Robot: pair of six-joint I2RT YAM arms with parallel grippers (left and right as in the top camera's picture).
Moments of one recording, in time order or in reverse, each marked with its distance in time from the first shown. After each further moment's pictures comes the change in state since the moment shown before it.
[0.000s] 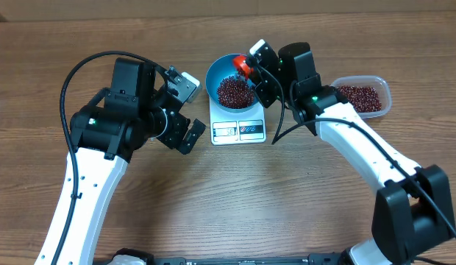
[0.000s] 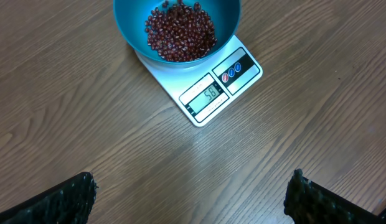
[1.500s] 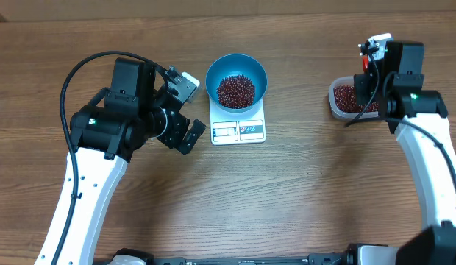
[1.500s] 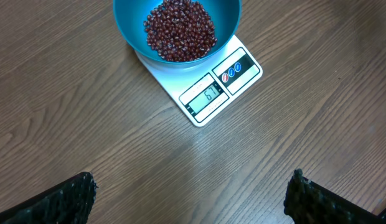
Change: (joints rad) left arm 0.000 0.000 0.000 0.000 0.000 0.000; right arm -0.459 -0.212 0.003 -0.420 0.326 0.047
